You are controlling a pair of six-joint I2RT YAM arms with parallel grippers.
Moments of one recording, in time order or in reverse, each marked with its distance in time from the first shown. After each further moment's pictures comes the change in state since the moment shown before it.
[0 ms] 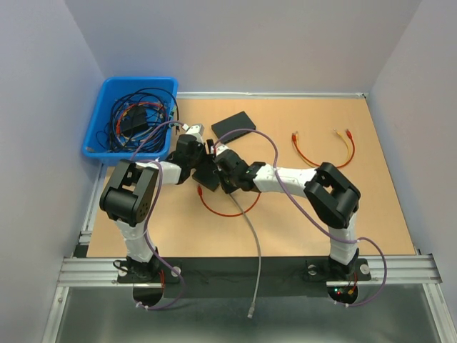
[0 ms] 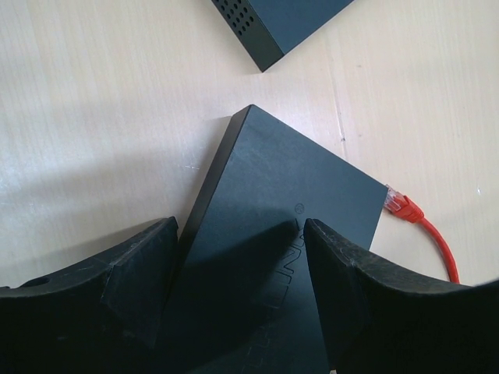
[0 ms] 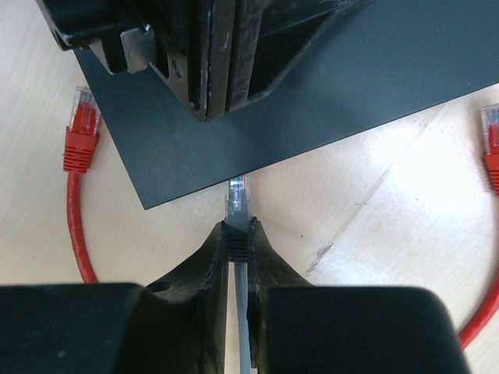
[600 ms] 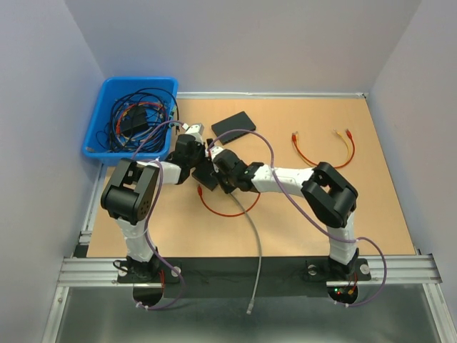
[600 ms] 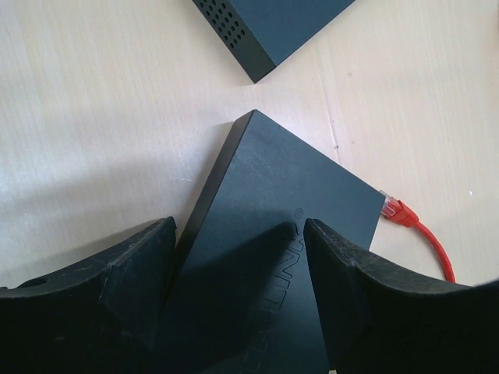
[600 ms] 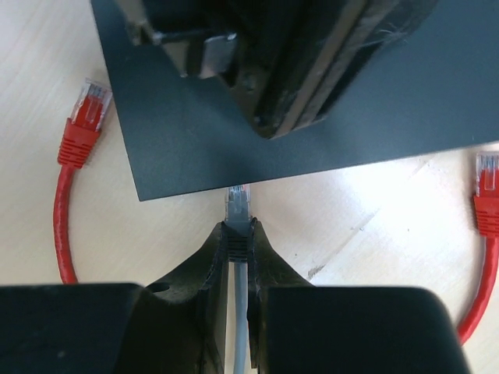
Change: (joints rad) left arm 0.009 0.021 -0.005 0.051 0.036 0.003; right arm 0.005 0.027 0.025 0.016 -0.013 -0.141
